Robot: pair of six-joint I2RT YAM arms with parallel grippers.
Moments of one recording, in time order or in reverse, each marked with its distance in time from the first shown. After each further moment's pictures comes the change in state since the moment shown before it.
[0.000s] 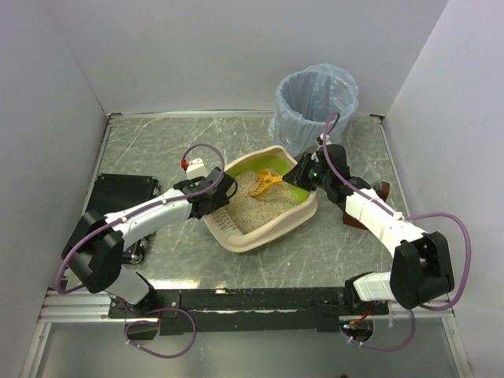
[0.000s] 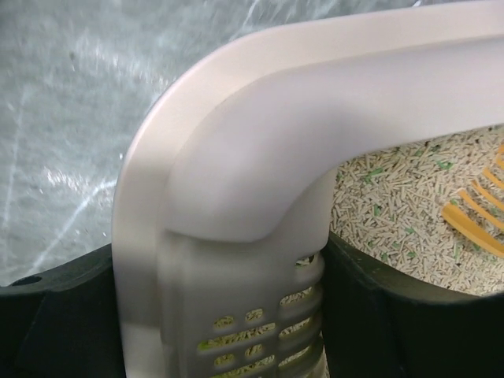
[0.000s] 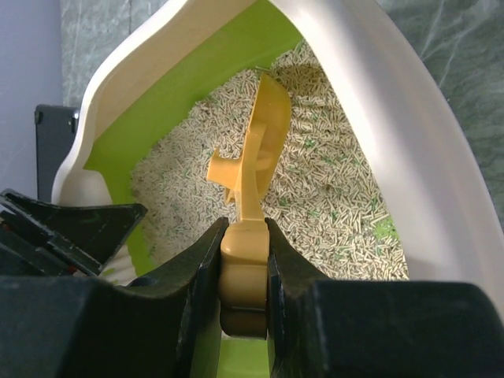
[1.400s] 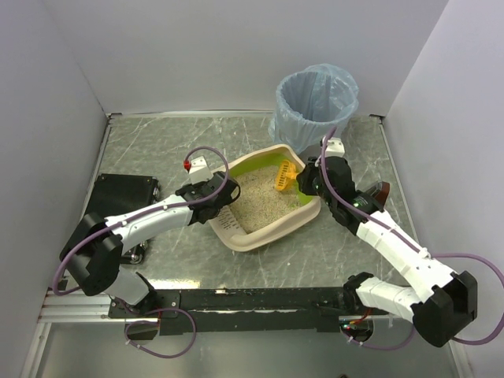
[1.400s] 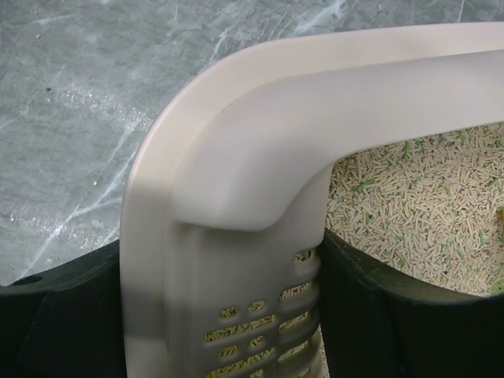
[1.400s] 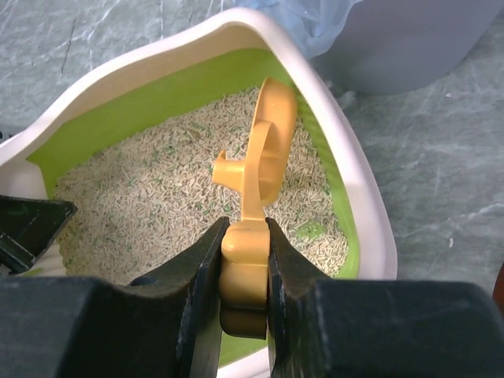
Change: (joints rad) left arm -0.043 -0.018 -0.051 0.146 -0.093 0.026; right arm 0.183 -0.272 -0.018 -0.120 0.466 -0.241
